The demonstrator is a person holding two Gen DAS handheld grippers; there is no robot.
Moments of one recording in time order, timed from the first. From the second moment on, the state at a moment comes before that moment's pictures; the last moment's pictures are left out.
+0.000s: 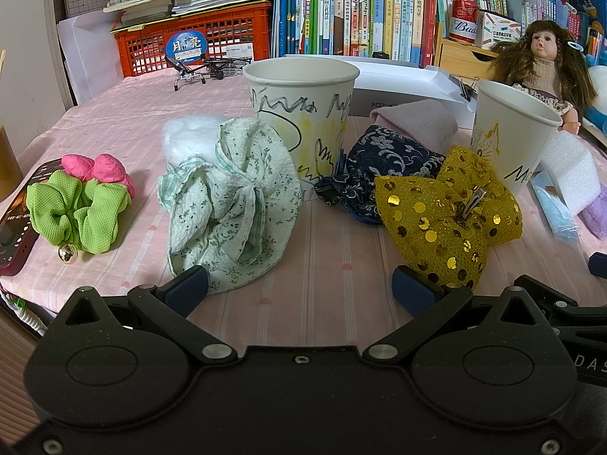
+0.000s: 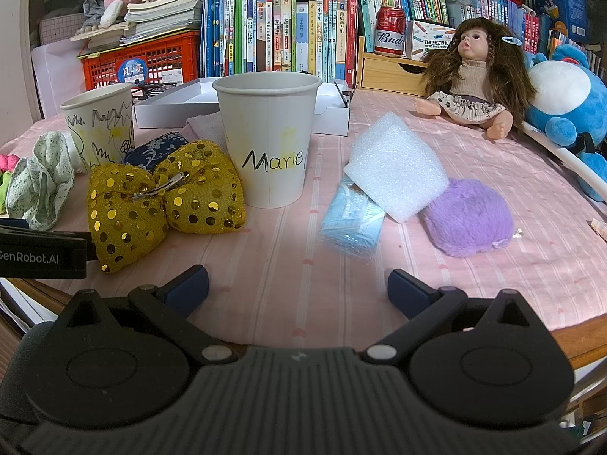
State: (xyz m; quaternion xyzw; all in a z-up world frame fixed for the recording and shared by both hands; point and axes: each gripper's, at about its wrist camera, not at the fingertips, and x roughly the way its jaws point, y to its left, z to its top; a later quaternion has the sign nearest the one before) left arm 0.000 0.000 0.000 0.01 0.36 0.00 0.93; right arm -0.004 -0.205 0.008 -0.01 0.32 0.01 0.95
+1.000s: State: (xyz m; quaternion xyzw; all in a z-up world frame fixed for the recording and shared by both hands) left arm -0.011 0.011 -0.008 0.01 0.32 -0.03 0.95; right arm -0.010 -0.208 0.003 -0.01 0.30 0.02 0.96
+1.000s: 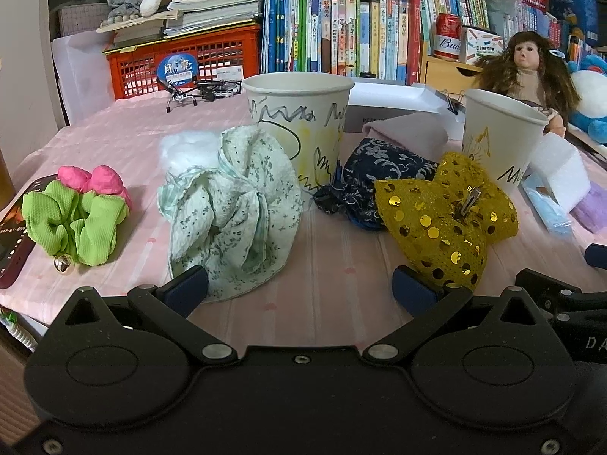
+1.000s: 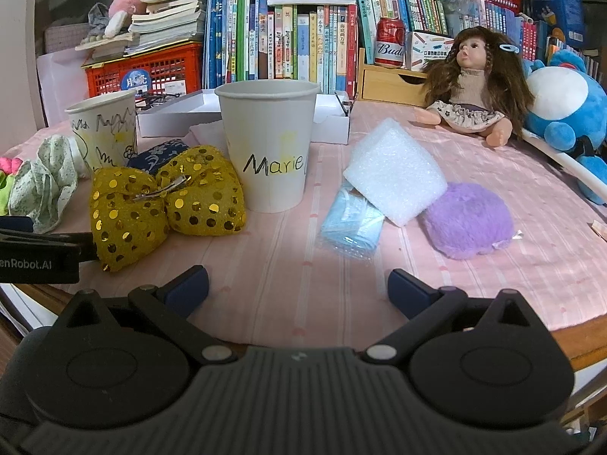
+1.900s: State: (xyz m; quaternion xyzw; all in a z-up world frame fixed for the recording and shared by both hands) left arm -0.029 0.054 0.043 -0.06 0.25 -0.01 0.97; right arm -0.027 -0.198 0.018 0.01 0.22 0.15 0.96
